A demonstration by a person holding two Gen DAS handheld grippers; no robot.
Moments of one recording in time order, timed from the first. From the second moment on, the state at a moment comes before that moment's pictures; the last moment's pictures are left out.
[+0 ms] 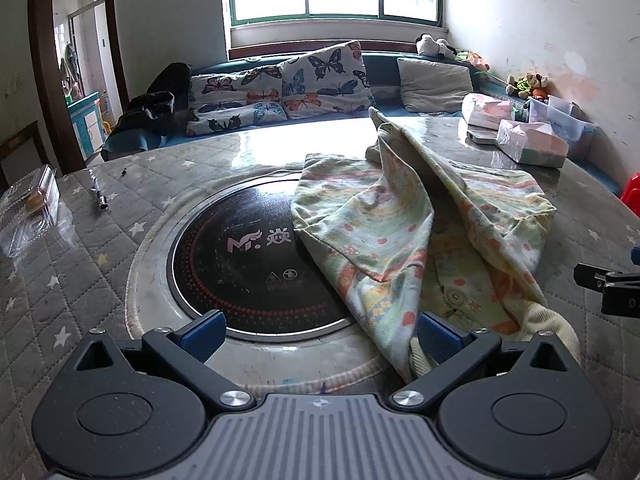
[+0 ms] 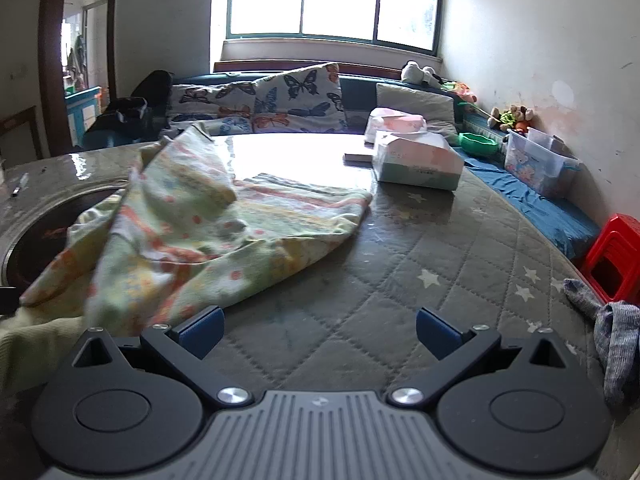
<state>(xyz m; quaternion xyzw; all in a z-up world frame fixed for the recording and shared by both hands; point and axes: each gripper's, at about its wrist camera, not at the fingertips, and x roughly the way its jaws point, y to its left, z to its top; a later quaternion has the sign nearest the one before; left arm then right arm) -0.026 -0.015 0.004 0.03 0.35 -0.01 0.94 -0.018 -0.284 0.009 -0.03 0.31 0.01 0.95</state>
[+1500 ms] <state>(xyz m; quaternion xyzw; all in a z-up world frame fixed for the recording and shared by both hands) -0.080 -0.009 -0.003 0.06 0.34 -0.04 0.94 -0.042 -0.212 -0.009 -0.06 0.35 0.18 0.92</state>
